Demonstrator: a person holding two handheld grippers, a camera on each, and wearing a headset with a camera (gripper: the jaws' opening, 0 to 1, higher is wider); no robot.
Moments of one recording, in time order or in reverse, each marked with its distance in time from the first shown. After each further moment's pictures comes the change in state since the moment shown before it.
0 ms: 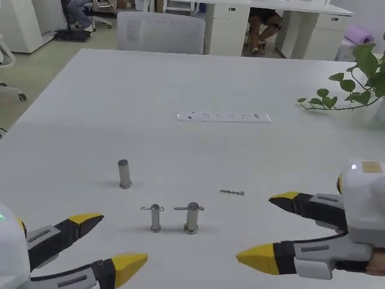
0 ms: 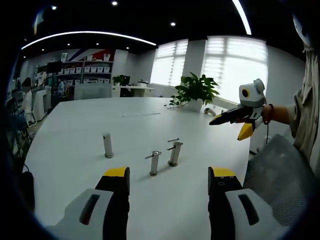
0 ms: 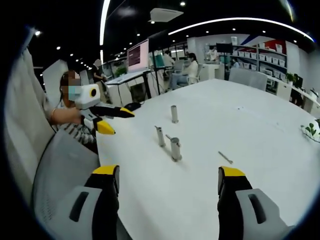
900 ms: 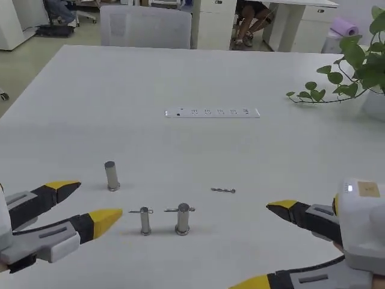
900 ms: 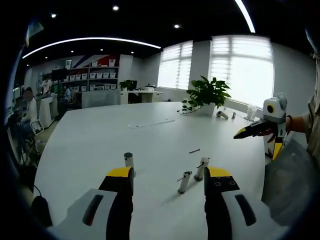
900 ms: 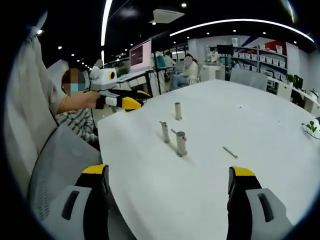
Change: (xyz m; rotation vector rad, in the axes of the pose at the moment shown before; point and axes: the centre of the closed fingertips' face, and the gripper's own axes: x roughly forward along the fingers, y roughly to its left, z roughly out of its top) left arm 0.023 0.054 0.036 0.045 -0.020 0.074; right arm 0.001 0.009 -0.014 -0.007 -0.018 0.006
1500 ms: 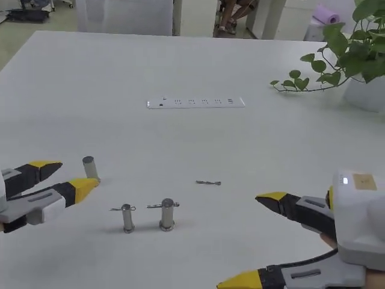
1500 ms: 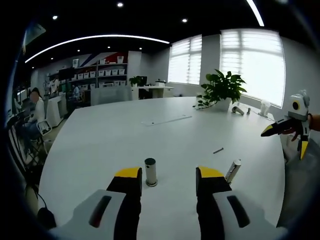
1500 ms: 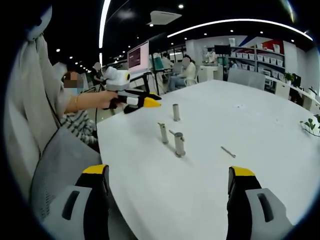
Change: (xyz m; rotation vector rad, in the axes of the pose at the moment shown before) left arm 0.041 0.051 -0.003 0.010 0.044 0.101; right arm -0.004 -0.003 0.001 0.020 -0.008 -0.012
